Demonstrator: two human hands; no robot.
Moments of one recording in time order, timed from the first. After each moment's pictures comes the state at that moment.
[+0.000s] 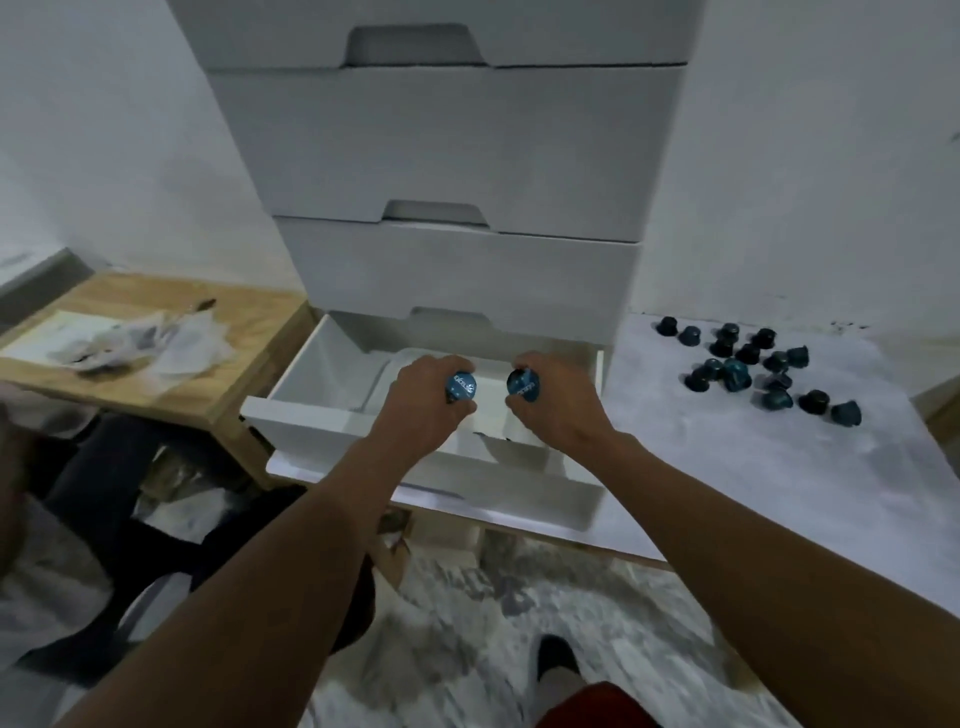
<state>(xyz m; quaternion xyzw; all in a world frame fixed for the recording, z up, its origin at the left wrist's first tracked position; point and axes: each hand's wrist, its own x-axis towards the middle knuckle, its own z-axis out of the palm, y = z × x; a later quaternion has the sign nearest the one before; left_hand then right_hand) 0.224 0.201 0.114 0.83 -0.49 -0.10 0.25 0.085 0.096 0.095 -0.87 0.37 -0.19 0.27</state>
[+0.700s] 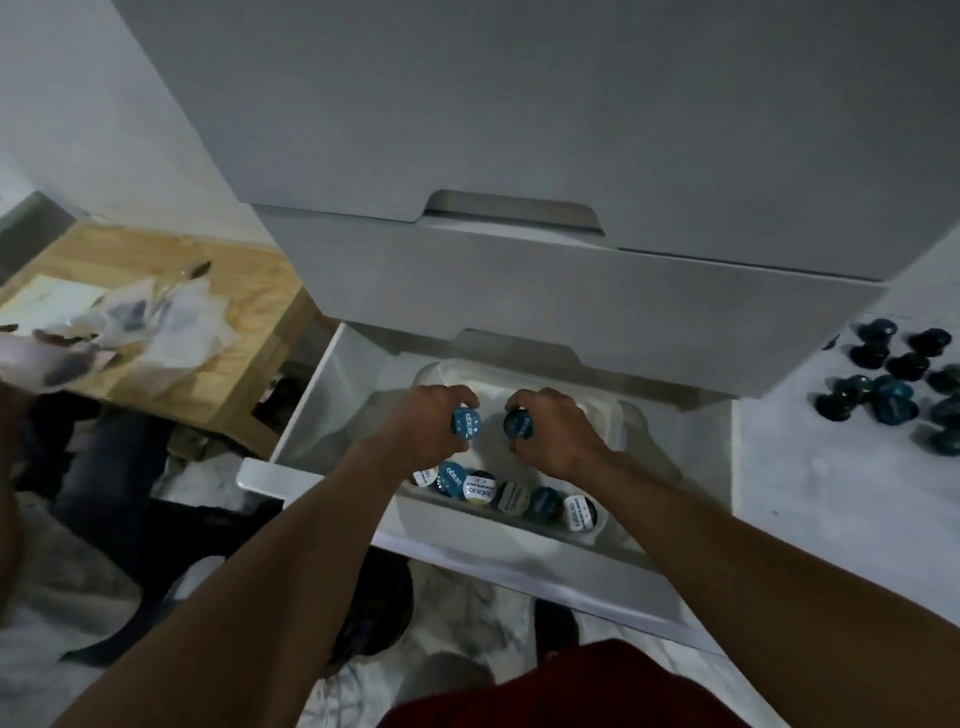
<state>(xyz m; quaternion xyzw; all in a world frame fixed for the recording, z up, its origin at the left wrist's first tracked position) 0.363 0.138 0.069 0.83 -0.51 -0.21 0.01 0.227 0.036 0.012 -0.88 0.35 0.00 0.32</state>
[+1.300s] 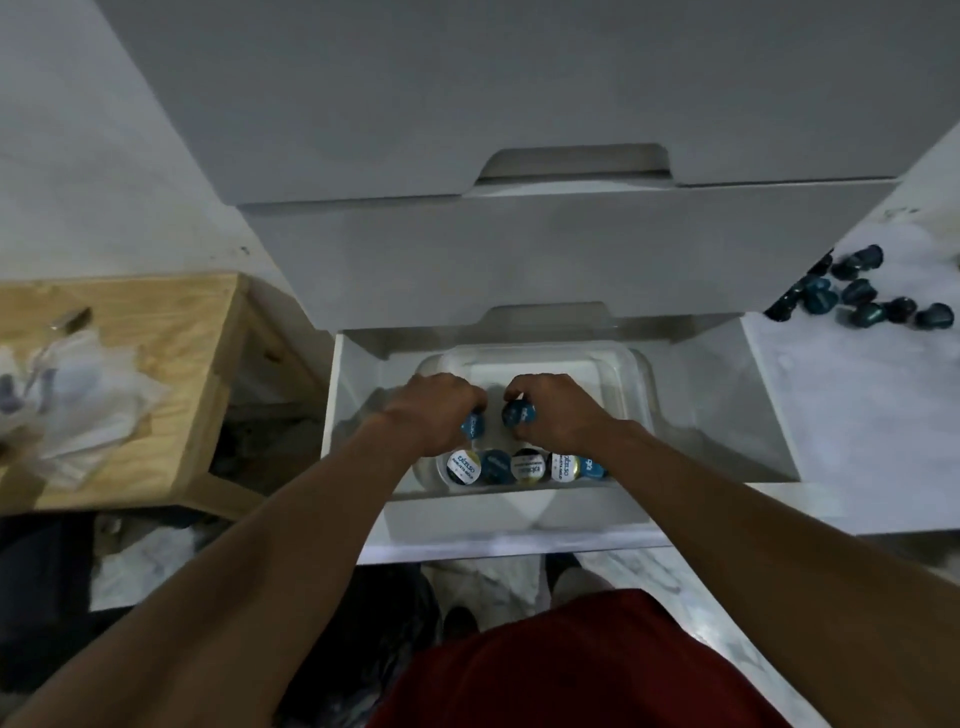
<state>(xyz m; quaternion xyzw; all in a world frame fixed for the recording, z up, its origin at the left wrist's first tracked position) 0.437 0.130 0.028 0.64 -0.73 -0.18 -0.12 0.272 0.080 0.015 -0.82 0.47 0.02 0.32</state>
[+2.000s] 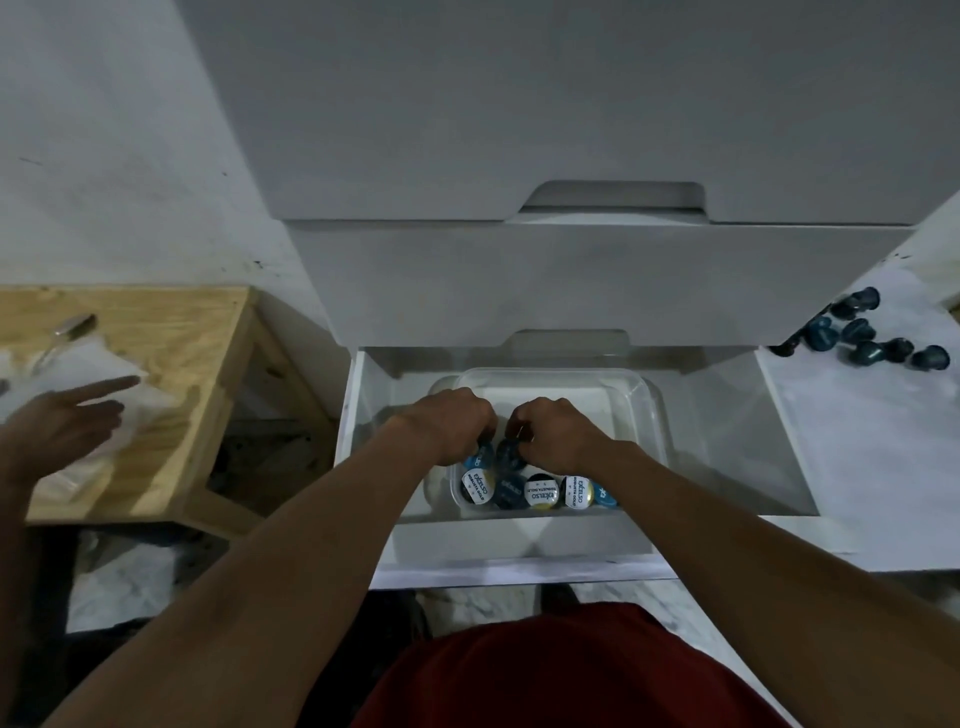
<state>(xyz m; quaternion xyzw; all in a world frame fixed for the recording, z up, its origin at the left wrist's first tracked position) 0.449 0.121 0.024 0.64 -0.73 -0.24 -0.10 0.290 0.078 0.009 -0.82 0.47 0.06 0.33</state>
